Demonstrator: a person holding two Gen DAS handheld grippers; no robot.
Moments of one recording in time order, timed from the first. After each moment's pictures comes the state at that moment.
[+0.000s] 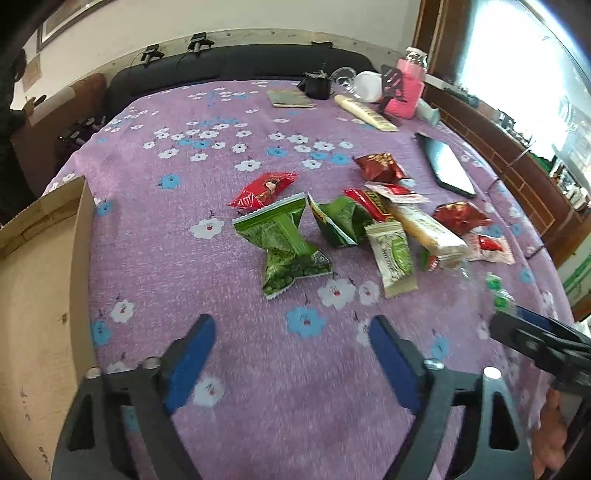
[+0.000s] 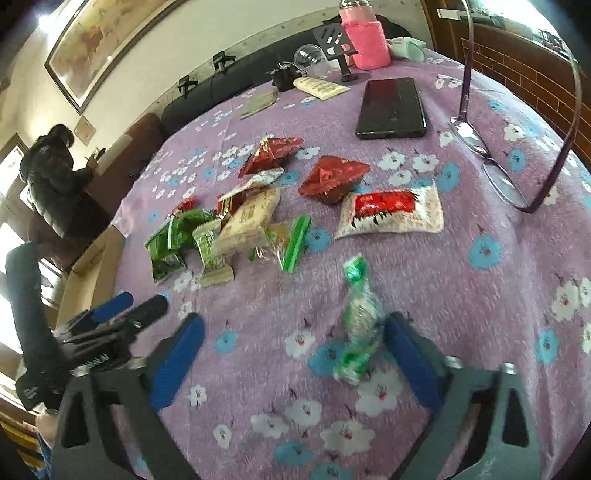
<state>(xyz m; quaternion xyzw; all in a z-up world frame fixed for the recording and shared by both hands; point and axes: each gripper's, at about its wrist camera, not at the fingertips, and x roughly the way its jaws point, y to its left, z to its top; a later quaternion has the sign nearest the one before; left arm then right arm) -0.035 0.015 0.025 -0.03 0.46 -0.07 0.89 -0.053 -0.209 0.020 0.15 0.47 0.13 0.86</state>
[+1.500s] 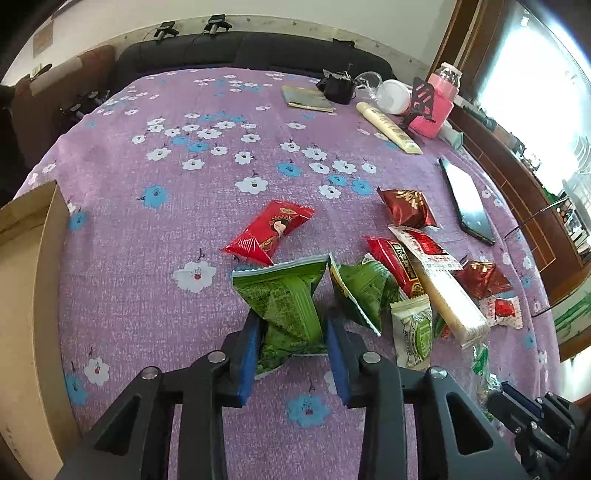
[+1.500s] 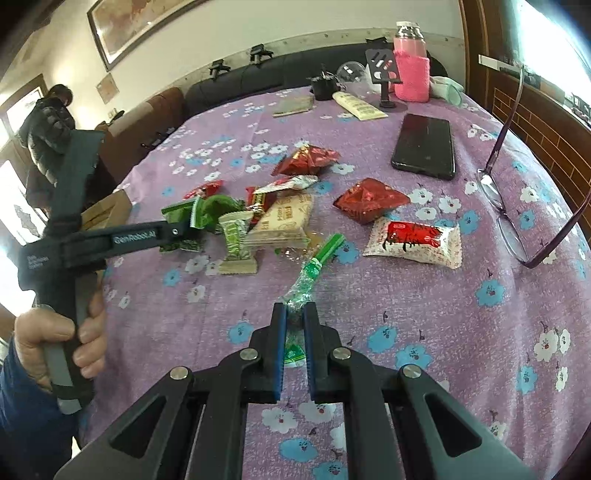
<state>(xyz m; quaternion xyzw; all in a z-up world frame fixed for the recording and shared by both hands) 0.027 0.022 0.017 -0.09 0.47 -0.06 0.88 -0.064 -0.181 0.036 0.06 0.44 0.16 0.88</state>
